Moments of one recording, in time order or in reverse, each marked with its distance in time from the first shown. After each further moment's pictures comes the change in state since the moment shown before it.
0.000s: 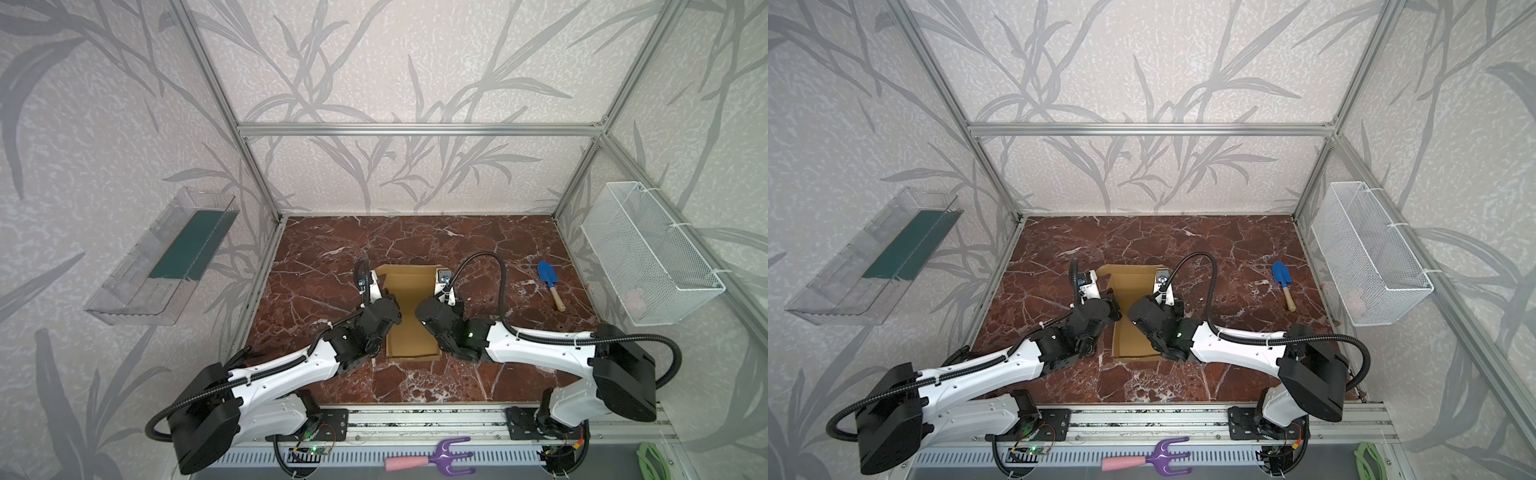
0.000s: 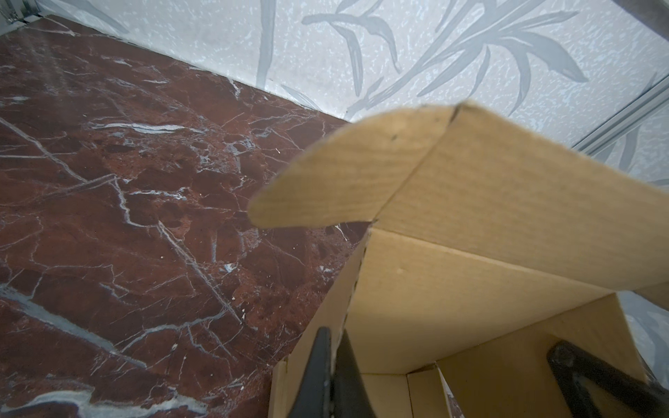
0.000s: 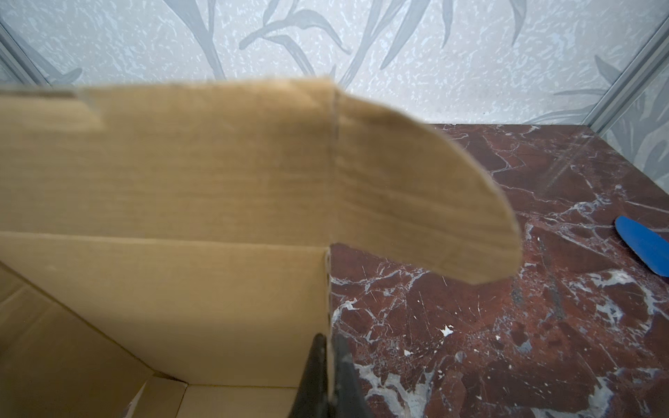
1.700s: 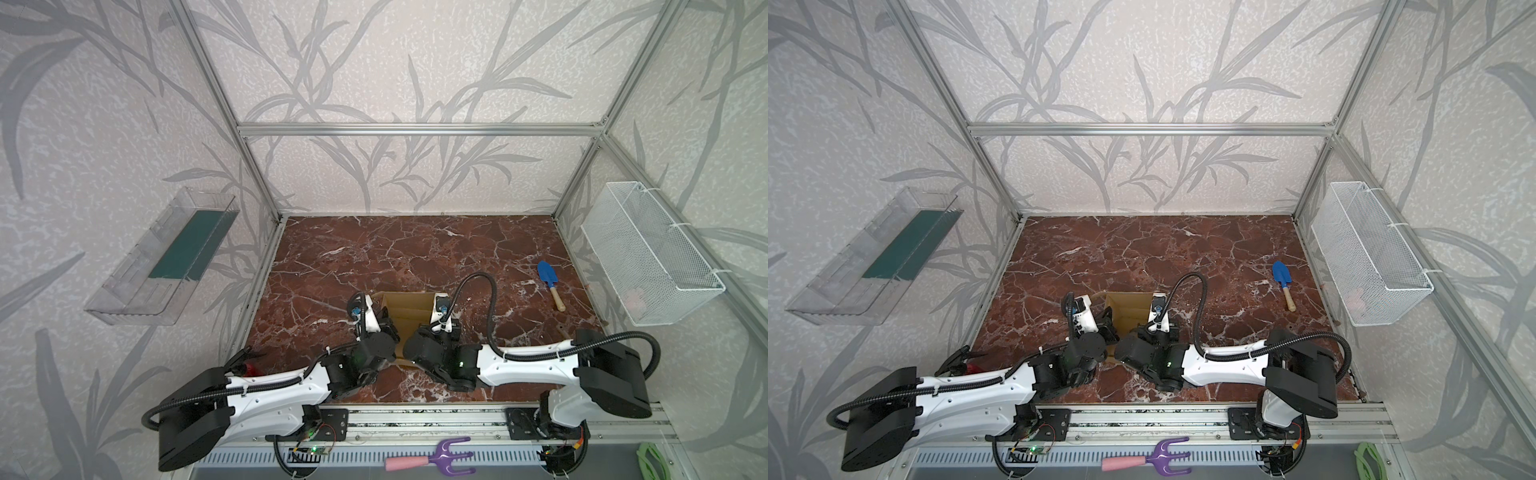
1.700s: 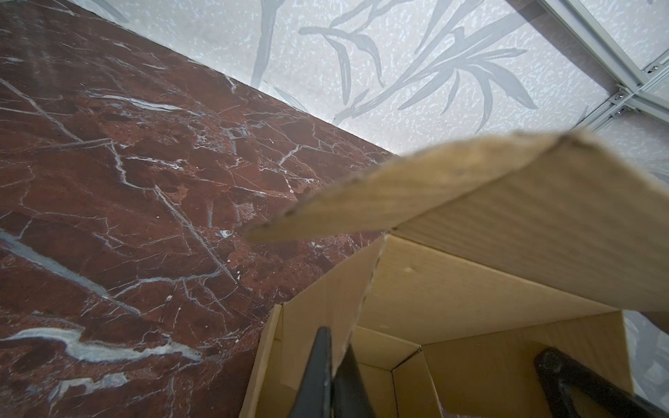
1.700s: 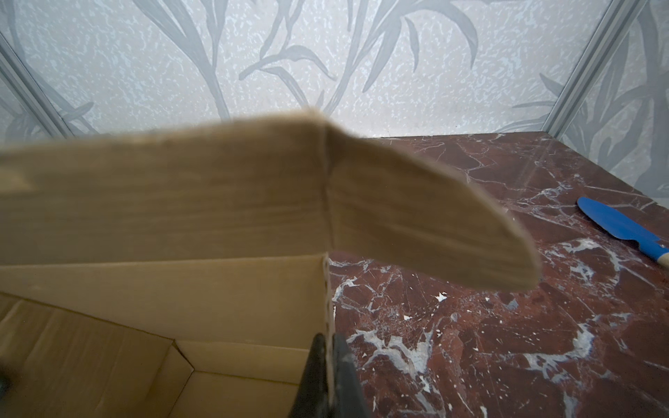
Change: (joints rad) left arm -0.195 -0.086 -0.225 0.197 -0.188 -0.096; right arm 0.204 0.056 -0.066 0.001 0.261 0.210
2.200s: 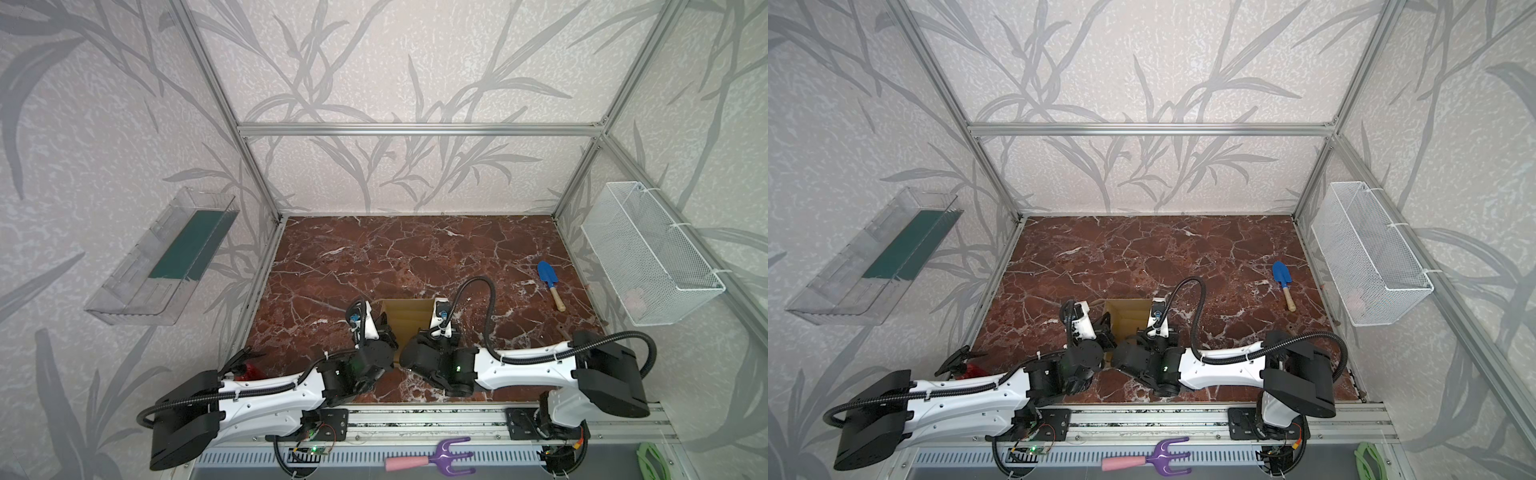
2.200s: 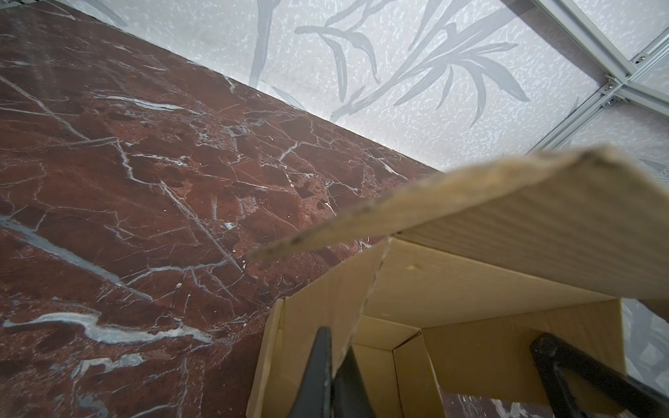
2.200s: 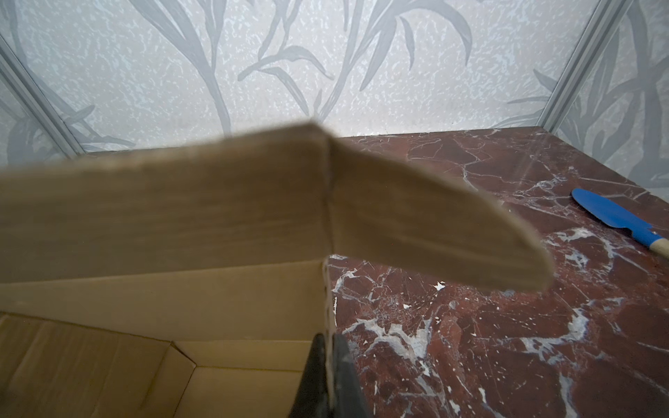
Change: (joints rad) left arm -0.063 -0.054 -0.036 -0.034 -0.048 -0.009; right arm 0.034 0.021 0.027 -0.089 0.033 0.101
